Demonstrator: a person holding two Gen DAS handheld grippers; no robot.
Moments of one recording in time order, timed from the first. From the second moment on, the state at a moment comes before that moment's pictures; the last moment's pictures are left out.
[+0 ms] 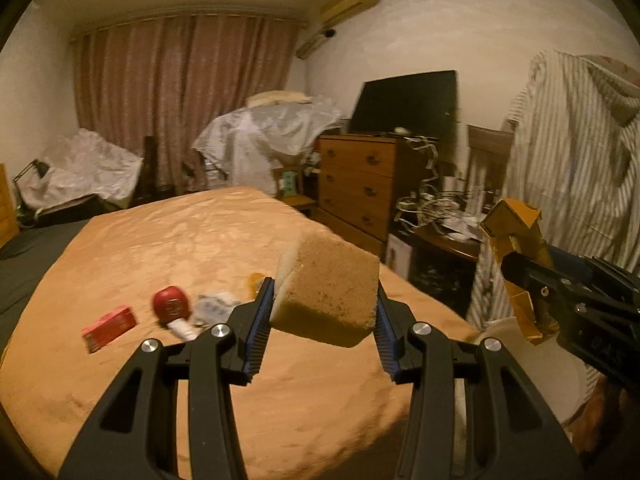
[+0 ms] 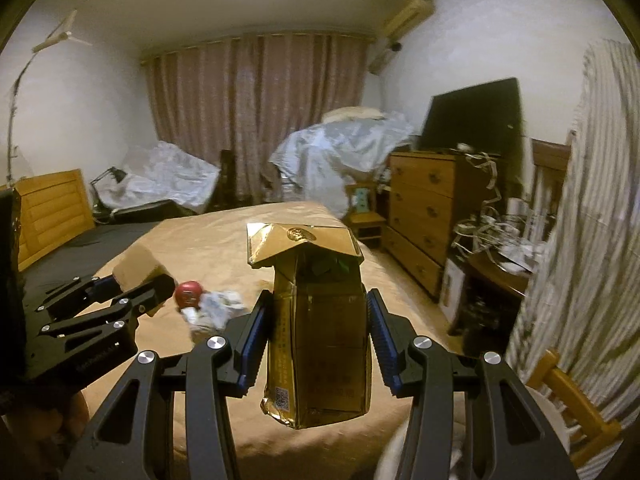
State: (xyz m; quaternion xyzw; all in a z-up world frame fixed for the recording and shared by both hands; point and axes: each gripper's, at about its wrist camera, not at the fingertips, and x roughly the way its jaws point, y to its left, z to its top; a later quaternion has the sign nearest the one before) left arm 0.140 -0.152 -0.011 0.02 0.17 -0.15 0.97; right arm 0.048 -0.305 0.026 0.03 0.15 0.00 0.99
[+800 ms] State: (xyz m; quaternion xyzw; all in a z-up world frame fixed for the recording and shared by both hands) left arm 0.156 -0.349 -0.057 0.10 0.28 -0.33 0.90; right arm 0.025 -0.558 -0.024 0.08 0.31 -0.12 0.94
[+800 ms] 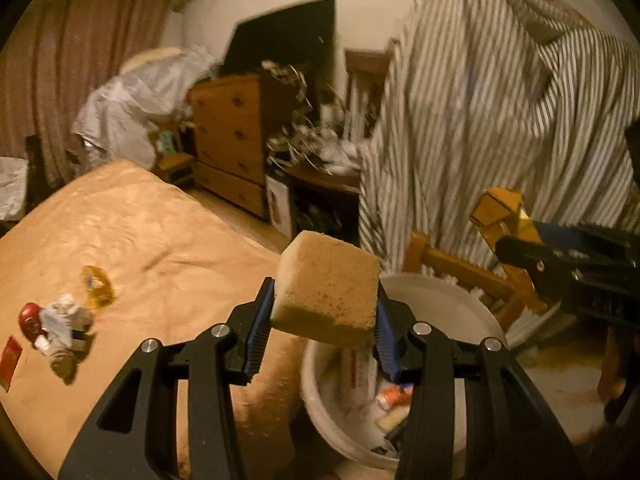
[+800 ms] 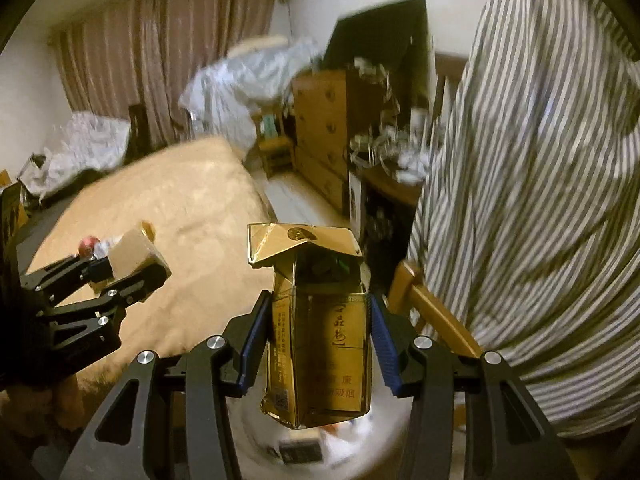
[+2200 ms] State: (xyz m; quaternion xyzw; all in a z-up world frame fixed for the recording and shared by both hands) left arm 0.181 -0.375 -0.111 0.16 0.38 -0.35 0.84; right arm 0.070 -0.575 -0.078 0.13 0.45 -0.05 0.88
